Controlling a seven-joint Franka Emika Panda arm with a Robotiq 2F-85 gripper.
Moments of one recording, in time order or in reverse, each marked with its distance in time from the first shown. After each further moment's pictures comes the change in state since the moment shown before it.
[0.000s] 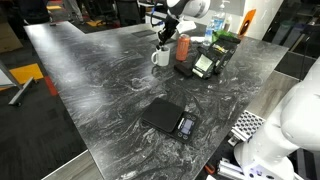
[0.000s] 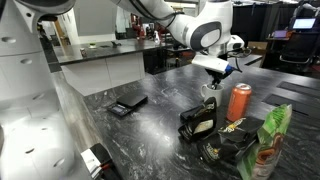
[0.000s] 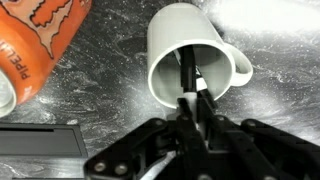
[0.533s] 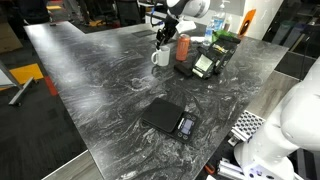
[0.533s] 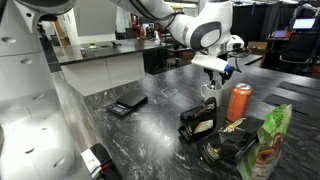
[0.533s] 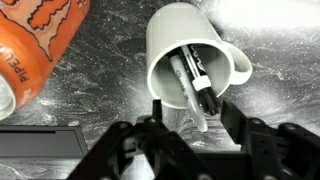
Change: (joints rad) arm 0.000 -0.001 0.001 0.001 -0.002 0.000 0.023
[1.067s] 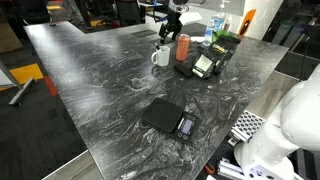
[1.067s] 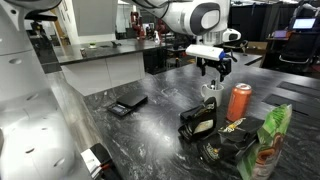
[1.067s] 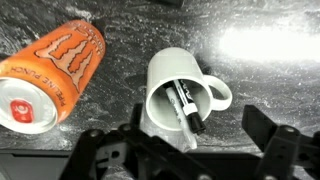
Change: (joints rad) arm 0.003 -0.069 0.009 0.043 -0.160 -0.261 0.156
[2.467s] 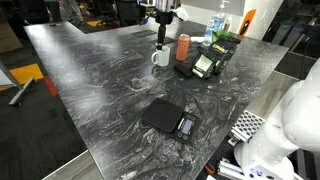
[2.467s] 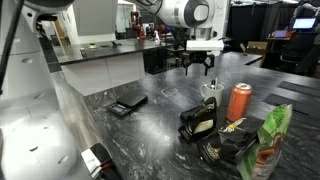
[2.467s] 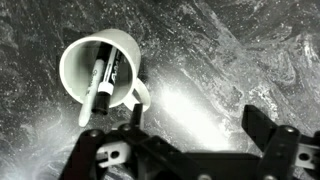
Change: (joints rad) arm 0.051 0.065 0.070 0.133 0.002 -0.248 -0.599
